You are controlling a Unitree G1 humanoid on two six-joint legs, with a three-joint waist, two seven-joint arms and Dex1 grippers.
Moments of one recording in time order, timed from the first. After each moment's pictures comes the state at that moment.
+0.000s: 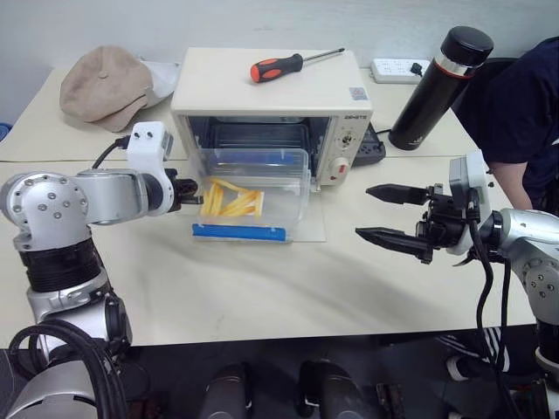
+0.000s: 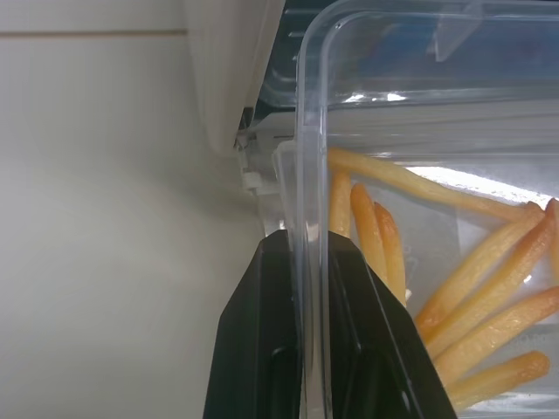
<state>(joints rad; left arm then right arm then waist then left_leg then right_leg) -0.88 0.55 0.33 -0.06 -1.09 1.62 0.54 -0.39 -0.79 -0.21 -0.32 0.75 0.66 1.04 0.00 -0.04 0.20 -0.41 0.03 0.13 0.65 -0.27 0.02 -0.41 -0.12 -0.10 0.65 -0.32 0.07</state>
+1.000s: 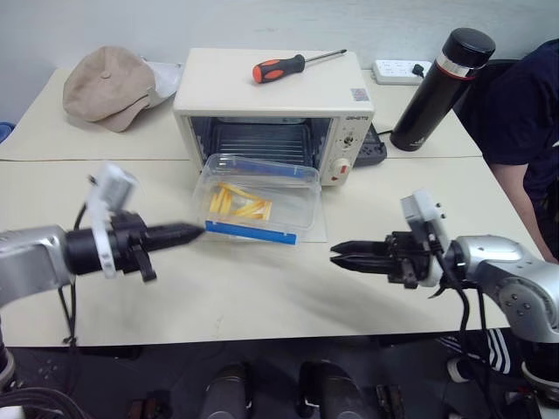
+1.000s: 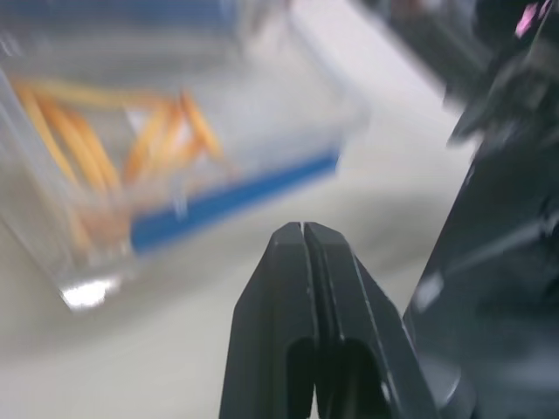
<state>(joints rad) -0.23 1.01 0.38 -0.52 -1.12 1.24 -0.60 -0.34 -0.73 -0.02 -0.42 0.84 0.78 1.04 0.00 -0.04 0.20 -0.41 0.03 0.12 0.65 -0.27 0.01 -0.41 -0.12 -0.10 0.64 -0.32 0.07</state>
